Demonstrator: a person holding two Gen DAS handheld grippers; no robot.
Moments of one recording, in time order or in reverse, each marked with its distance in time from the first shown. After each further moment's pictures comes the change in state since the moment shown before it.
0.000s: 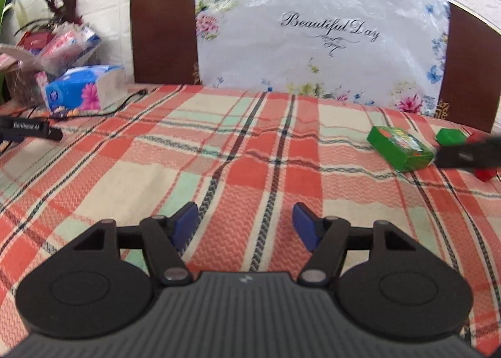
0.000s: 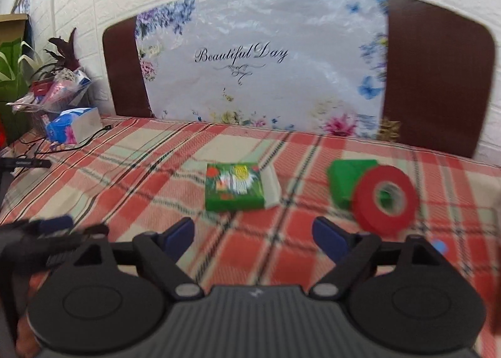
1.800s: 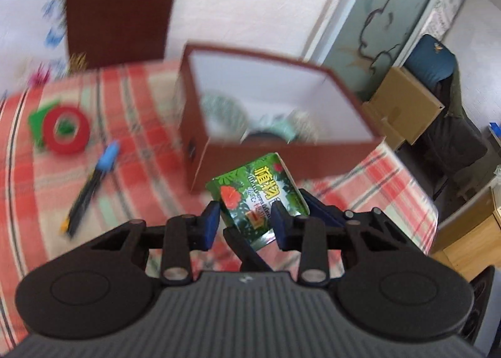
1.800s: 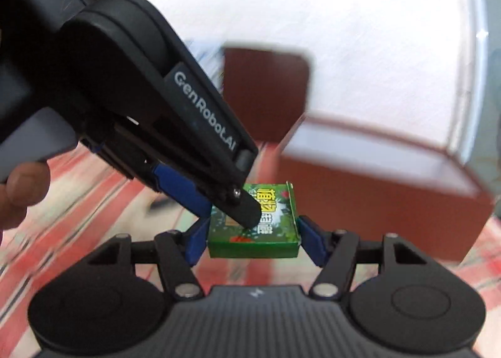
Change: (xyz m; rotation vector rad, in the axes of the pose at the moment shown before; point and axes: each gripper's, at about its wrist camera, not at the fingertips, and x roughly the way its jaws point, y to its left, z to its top) left arm -0.134 -0.309 0.059 0.302 0.343 -0.842; right arm -0.235 -0.108 -0.135 0.003 -0.324 -0.453
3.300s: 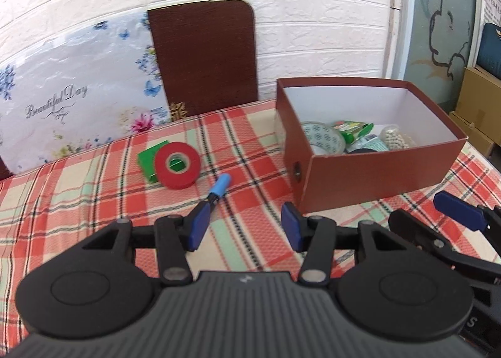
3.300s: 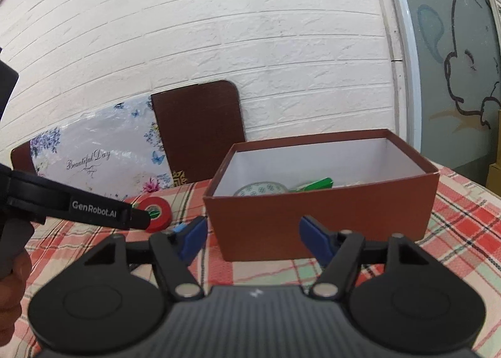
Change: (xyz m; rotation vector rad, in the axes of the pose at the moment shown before) left arm -0.032 0.012 -0.030 0.076 -0.141 0.436; right arm -0.032 -0.036 0.012 0.287 0.047 -0.008
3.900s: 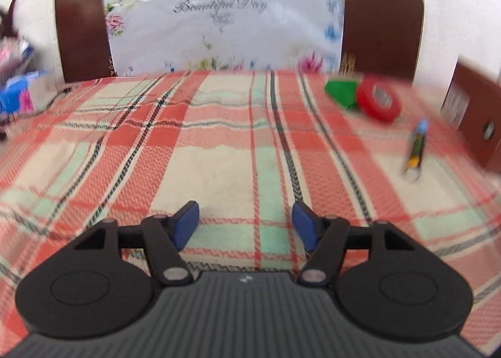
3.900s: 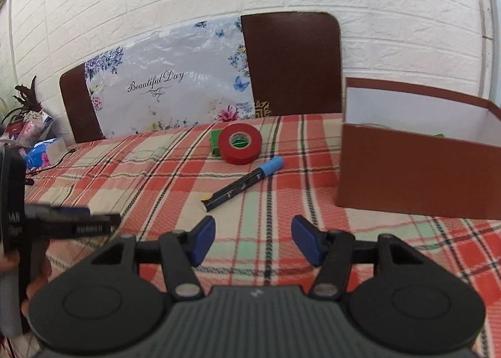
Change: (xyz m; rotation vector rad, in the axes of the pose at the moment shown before) left arm 0.027 0.188 -0.141 -0.306 -0.062 0.204; right arm 0.071 0.098 -0.027 -0.107 0.233 0.181
